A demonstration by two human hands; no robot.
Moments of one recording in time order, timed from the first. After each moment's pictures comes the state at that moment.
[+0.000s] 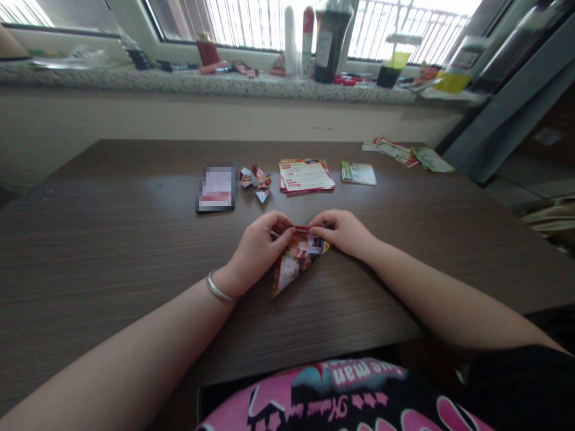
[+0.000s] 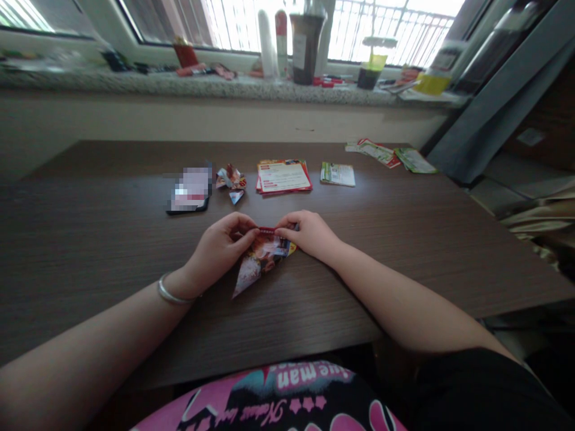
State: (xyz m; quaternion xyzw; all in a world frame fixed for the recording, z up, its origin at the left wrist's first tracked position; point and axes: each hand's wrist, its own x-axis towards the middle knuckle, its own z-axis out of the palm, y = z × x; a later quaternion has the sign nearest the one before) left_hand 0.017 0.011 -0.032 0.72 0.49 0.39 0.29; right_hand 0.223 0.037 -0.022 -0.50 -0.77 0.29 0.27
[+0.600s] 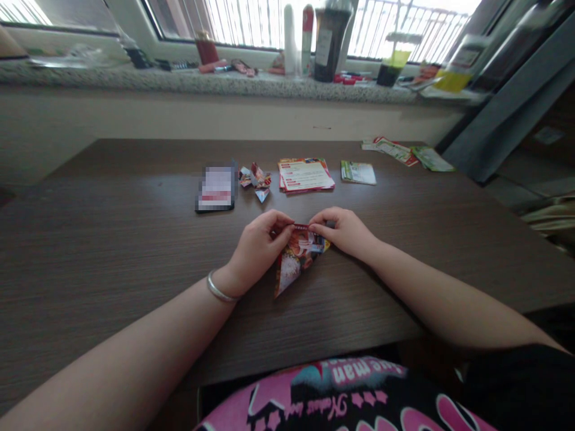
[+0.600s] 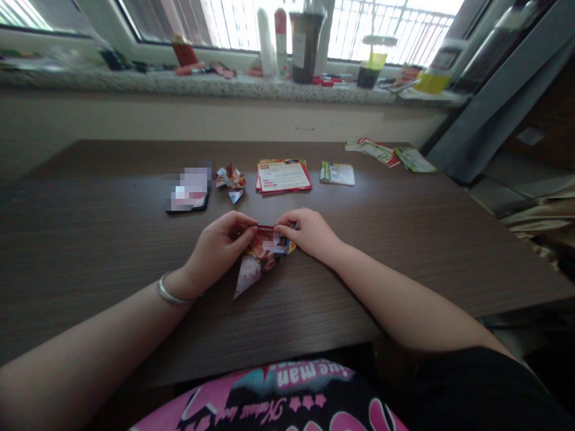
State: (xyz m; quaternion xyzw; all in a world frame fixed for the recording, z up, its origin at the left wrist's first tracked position) left_hand 0.018 0.009 -0.029 0.72 0.47 0.41 0.28; right_hand 0.223 0.035 -0.019 -0.50 -0.79 0.24 0.28
